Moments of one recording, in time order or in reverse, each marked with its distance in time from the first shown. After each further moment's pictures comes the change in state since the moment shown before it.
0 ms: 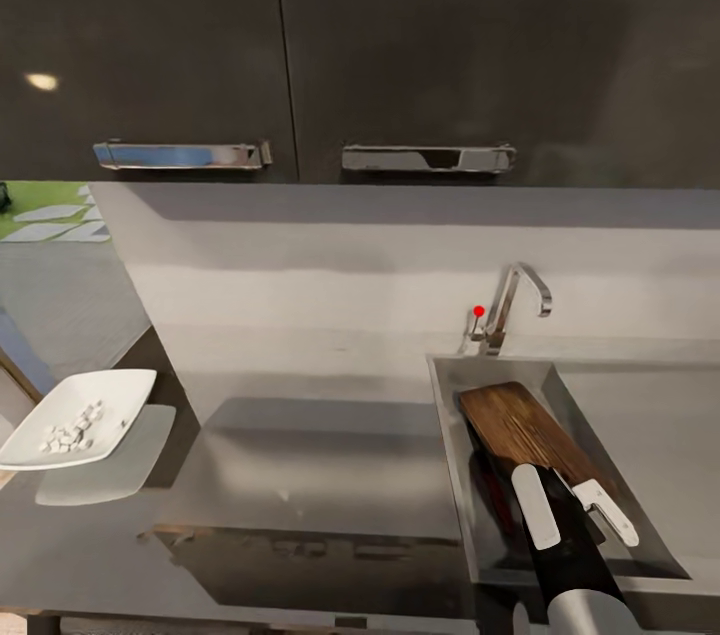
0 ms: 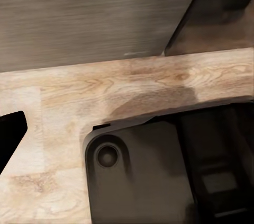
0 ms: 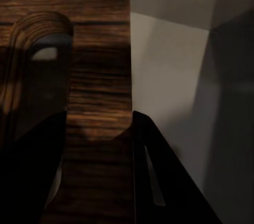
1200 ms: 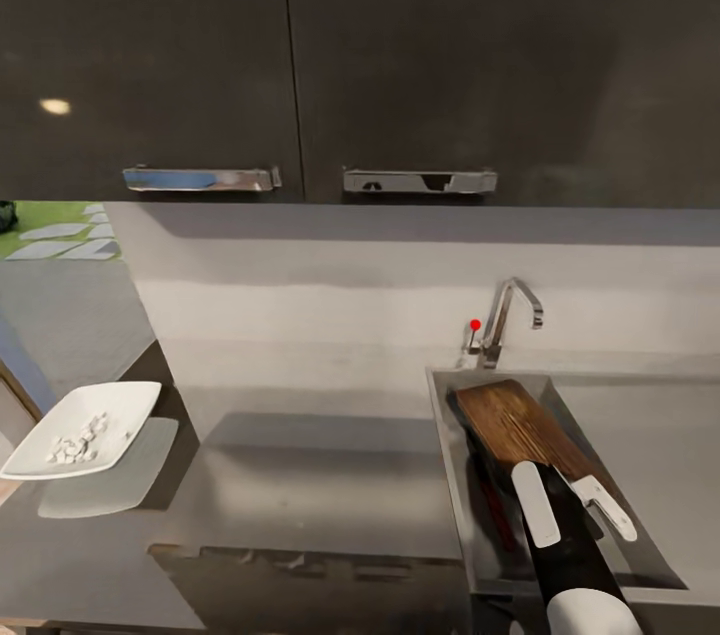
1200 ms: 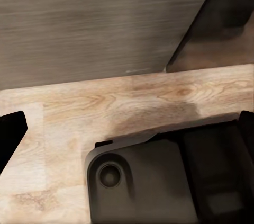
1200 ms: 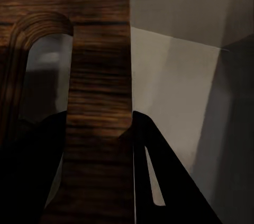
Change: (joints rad) left arm 0.000 -0.001 0.000 0.000 0.000 0.000 0.000; right arm 0.000 0.004 0.002 -0.024 0.001 0.035 -0.002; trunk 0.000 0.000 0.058
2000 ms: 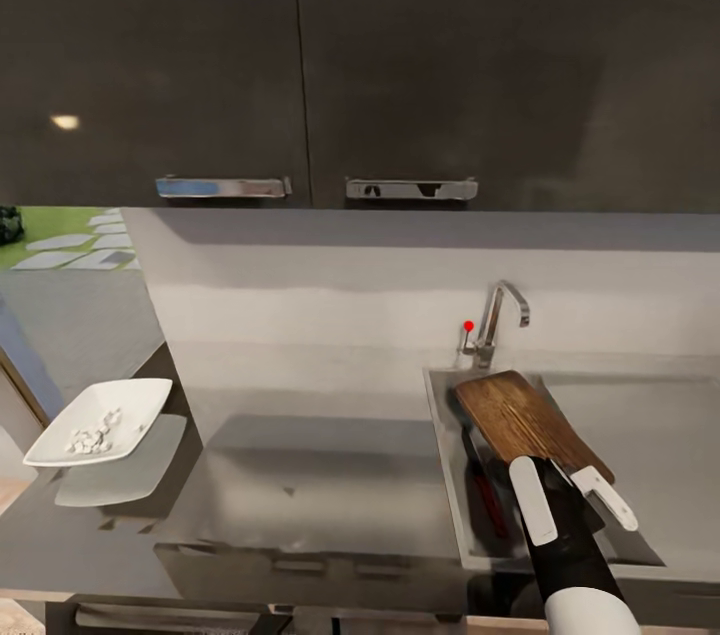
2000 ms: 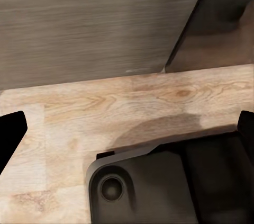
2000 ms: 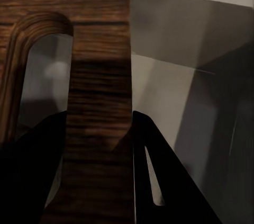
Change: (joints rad) left arm 0.000 0.000 0.000 0.000 0.000 0.000 0.000; right arm 0.000 0.009 0.016 -0.040 0.040 0.002 -0.006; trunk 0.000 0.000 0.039
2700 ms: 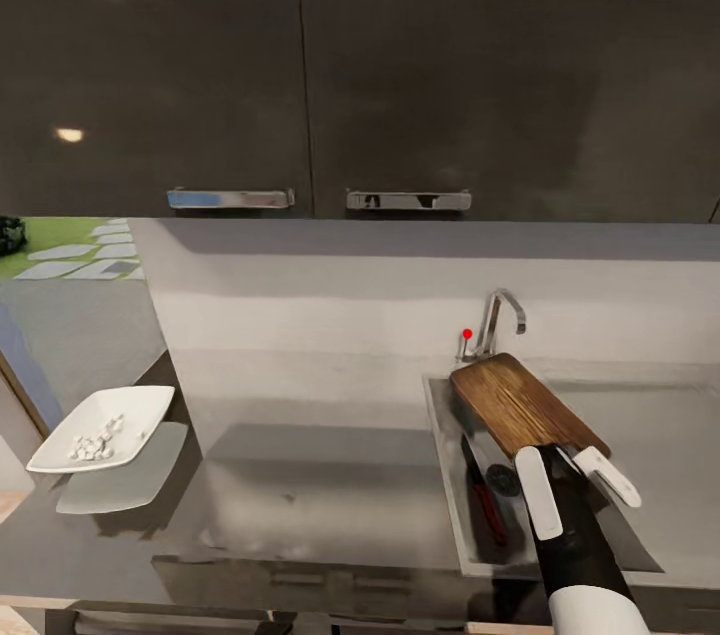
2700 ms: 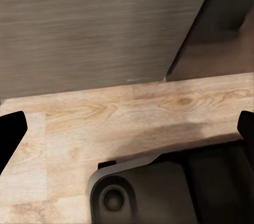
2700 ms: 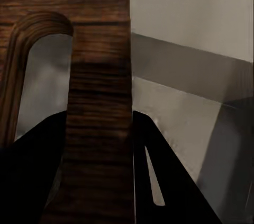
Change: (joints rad) left arm 0.000 0.000 0.000 0.002 0.000 0.000 0.000; right arm 0.000 -0.001 0.001 -0.093 0.046 0.095 0.052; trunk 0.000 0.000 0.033
